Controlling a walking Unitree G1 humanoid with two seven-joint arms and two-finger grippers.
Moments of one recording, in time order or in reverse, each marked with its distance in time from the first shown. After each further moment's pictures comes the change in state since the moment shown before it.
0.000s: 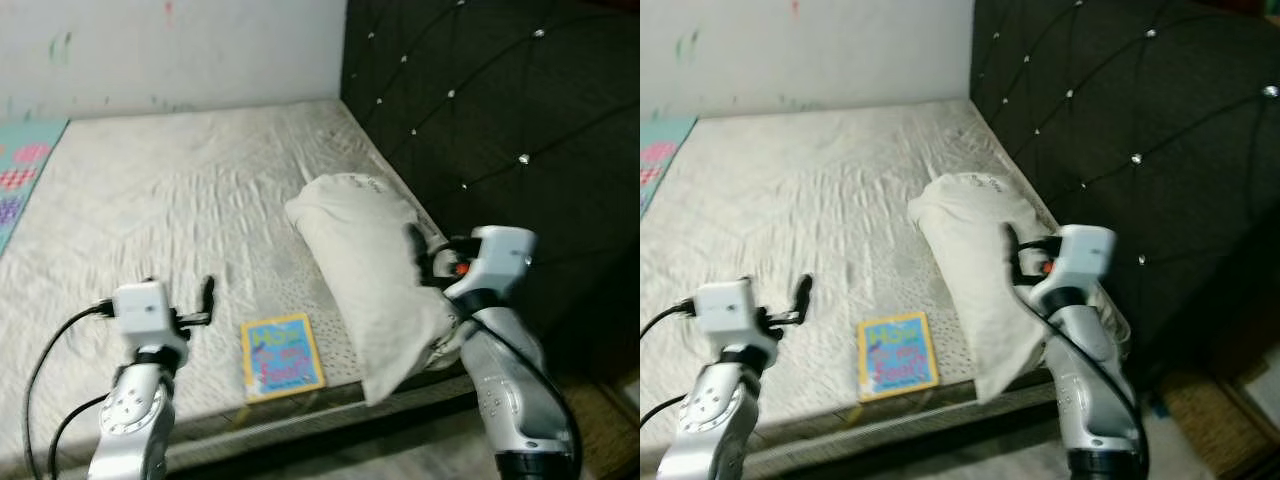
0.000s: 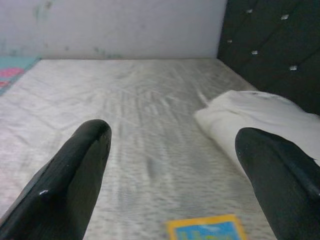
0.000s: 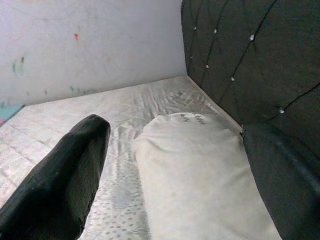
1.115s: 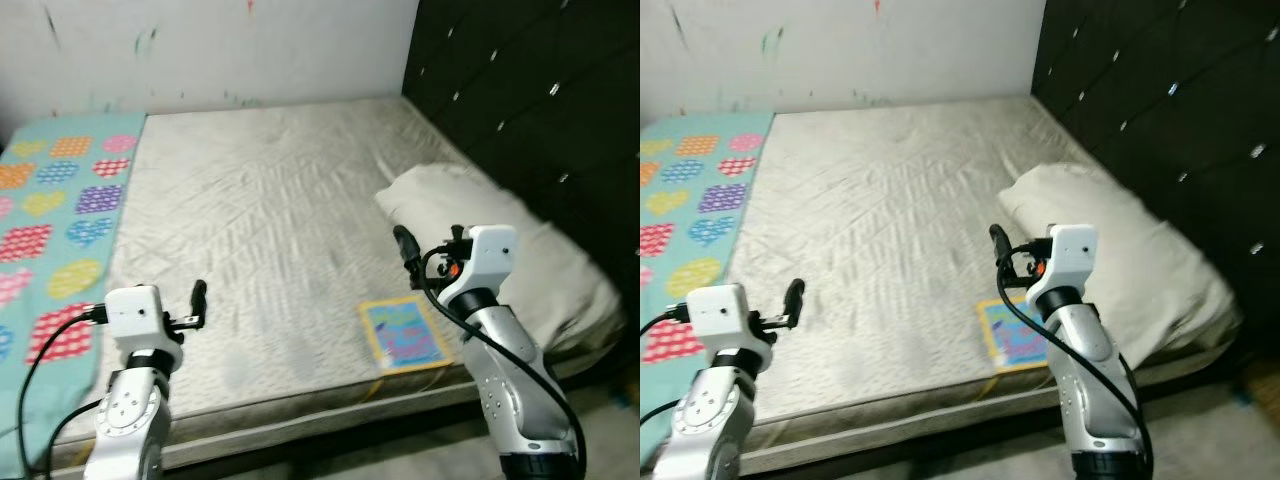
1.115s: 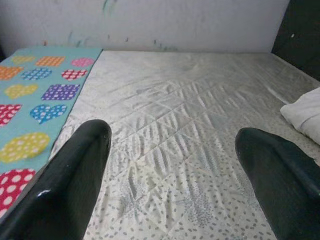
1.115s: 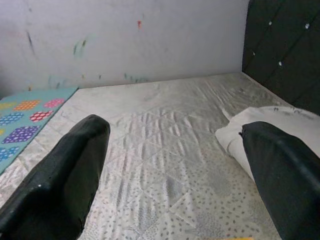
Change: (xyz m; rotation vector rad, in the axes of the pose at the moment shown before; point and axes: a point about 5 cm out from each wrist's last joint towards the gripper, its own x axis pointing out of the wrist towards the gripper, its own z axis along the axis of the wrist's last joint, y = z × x) left arm 0.000 -0.003 -0.004 -0.032 0.030 0.020; right arm -0.002 -0.002 0.003 -0.072 -0.001 0.050
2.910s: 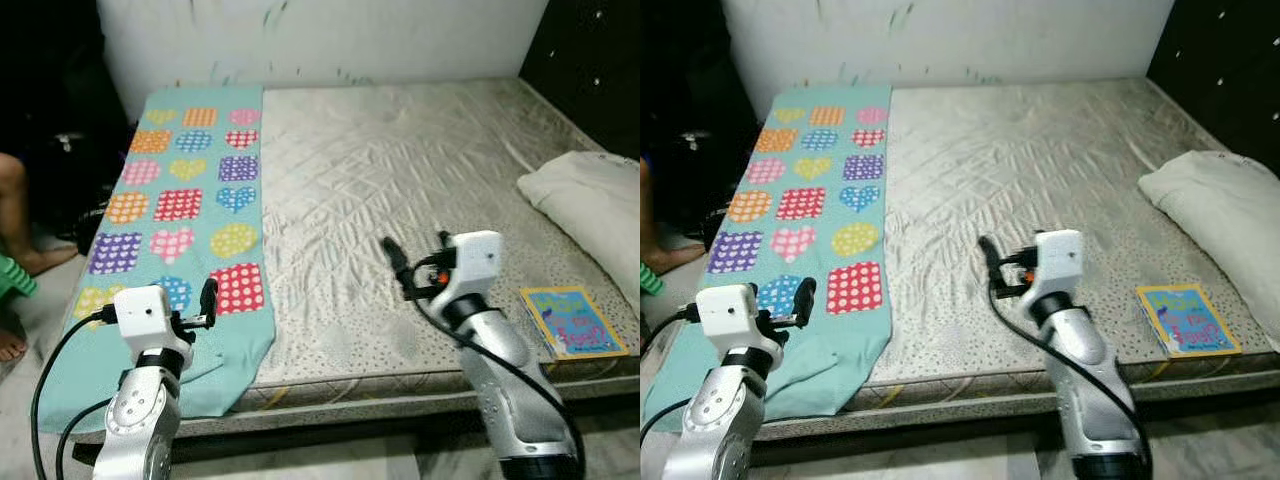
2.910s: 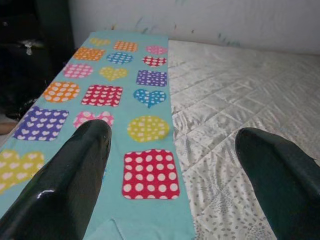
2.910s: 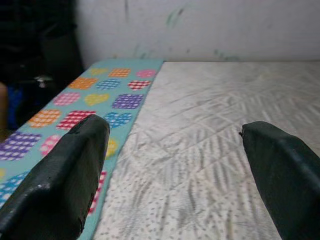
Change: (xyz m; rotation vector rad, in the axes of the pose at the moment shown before) left arm 0.003 0.001 0.000 -0.022 -0.005 -0.025; right arm 0.001 0.021 -0.012 -0.026 0.039 0.139
